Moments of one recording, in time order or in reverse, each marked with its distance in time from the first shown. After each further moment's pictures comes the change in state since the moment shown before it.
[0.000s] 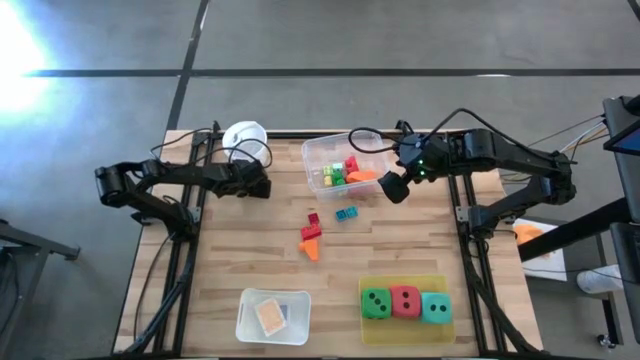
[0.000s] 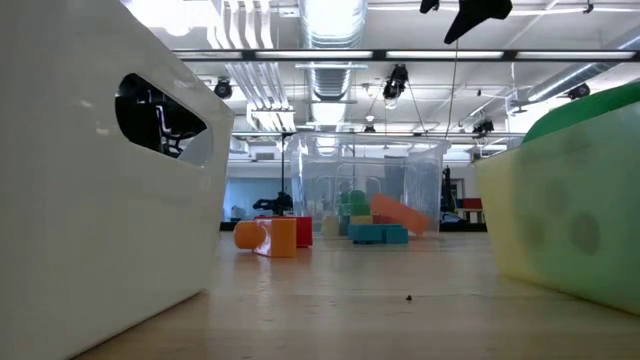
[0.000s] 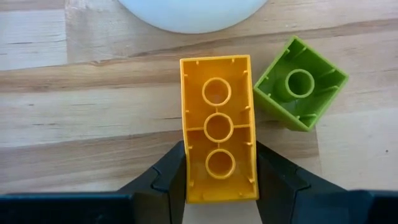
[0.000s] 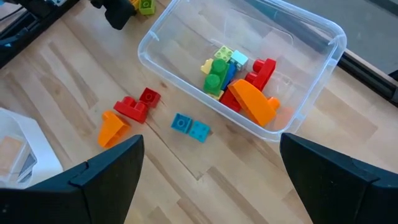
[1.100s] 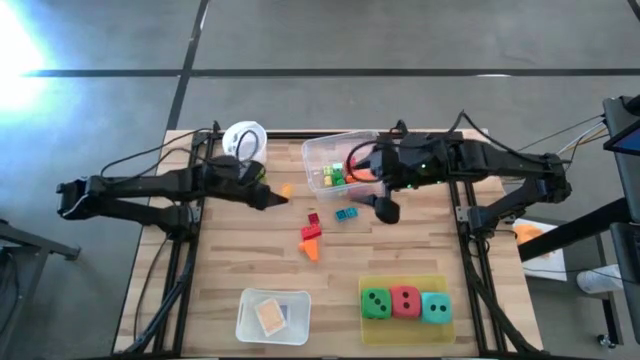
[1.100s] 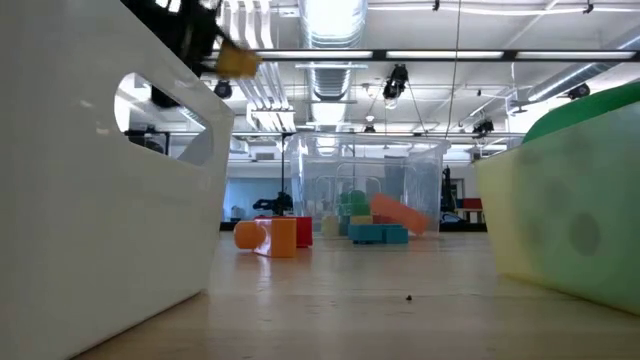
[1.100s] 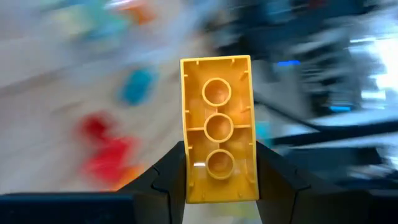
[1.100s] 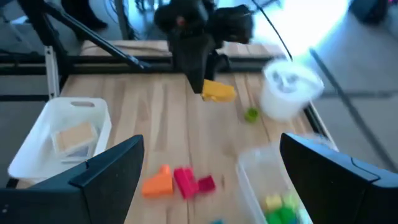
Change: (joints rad) left arm -0.300 -0.464 0.127 0.309 0.508 -0.074; right arm 0.093 0.043 0.000 0.481 -0.160 -0.630
